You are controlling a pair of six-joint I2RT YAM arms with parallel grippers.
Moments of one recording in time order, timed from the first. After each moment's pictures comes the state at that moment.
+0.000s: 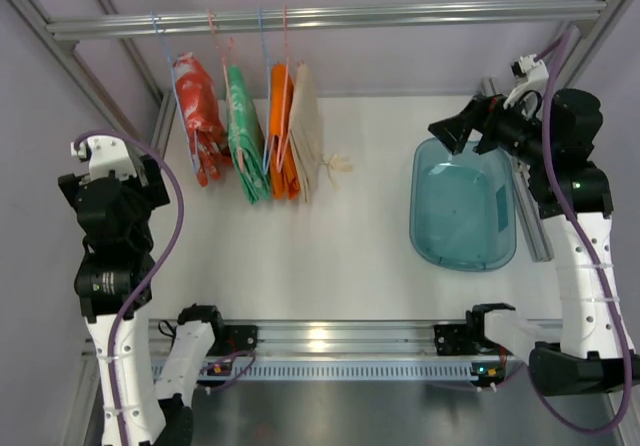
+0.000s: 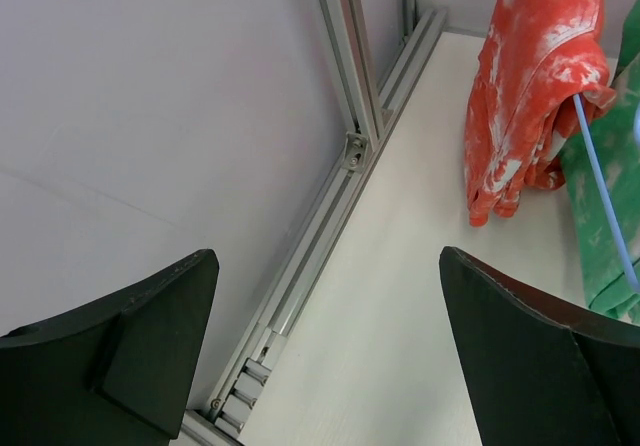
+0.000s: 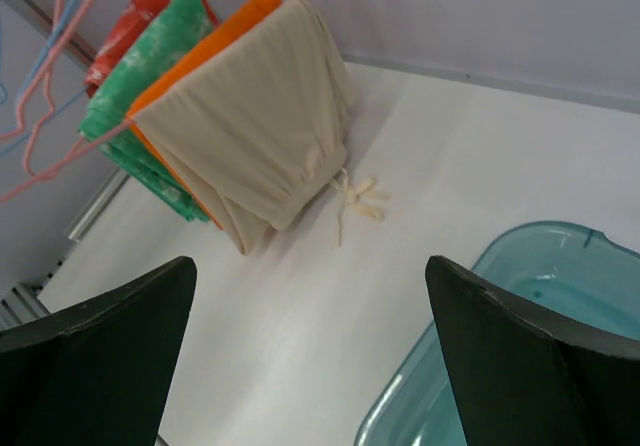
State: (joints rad) left arm 0.09 0.69 1.26 -0.77 -0.41 0.10; right arm 0.04 1.05 1.41 -0.56 -0.59 0.21
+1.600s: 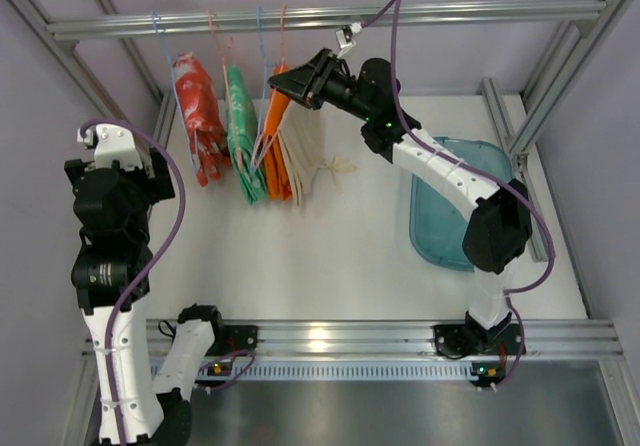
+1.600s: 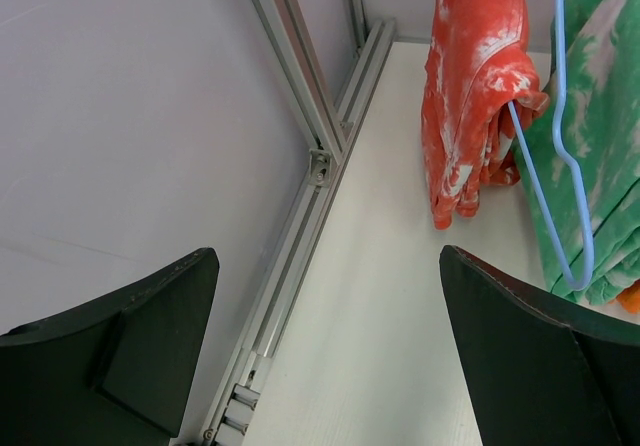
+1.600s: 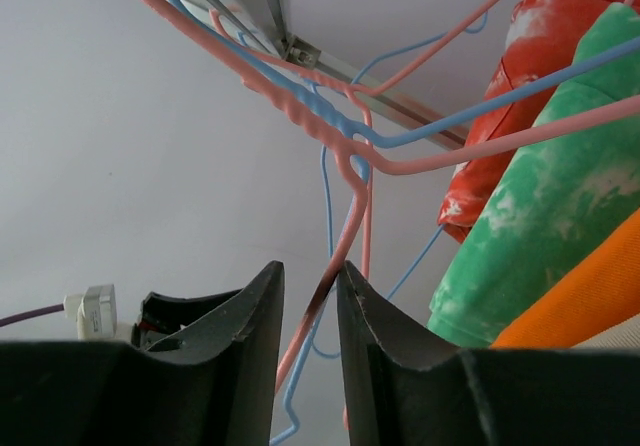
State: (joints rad) left arm 0.09 0.74 1.31 -0.76 -0.29 0.13; right arm 0.66 1.89 1.78 0.34 -0.43 1.20
